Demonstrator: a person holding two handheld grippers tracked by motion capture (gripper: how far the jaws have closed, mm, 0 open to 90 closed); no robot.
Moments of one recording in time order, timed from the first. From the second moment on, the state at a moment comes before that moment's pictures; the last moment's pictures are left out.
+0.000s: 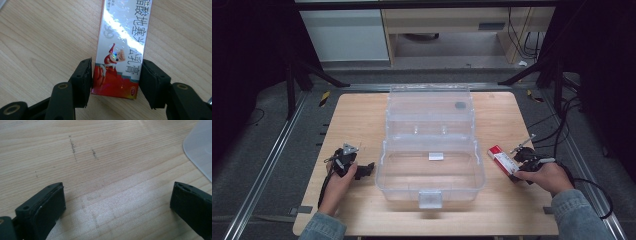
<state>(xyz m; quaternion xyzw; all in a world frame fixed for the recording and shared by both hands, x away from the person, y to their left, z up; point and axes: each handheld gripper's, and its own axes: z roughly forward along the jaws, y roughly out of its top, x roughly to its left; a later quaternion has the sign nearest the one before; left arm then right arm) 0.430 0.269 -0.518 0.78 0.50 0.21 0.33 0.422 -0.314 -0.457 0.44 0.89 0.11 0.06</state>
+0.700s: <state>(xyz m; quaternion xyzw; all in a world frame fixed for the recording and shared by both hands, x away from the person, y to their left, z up) 0.430 0.269 -0.518 0.78 0.50 0.21 0.33 0.422 -0.315 -0.448 0.45 0.88 0.11 0.06</state>
